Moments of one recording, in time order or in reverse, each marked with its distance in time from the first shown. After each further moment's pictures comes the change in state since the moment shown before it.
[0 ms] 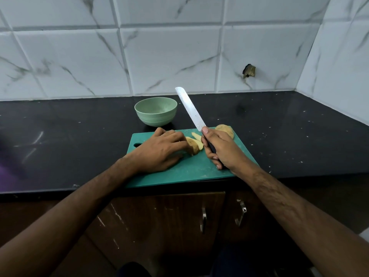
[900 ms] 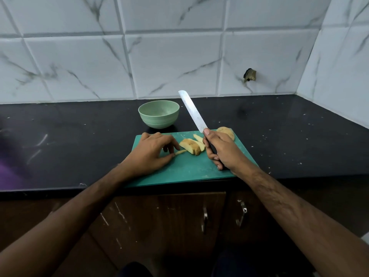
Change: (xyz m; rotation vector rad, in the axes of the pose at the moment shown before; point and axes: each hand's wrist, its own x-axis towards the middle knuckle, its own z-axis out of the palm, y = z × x) left_hand -0.026 0.003 -0.007 -0.268 0.111 -0.359; right_hand -0.002 -0.001 0.000 -0.025 0.013 -0.009
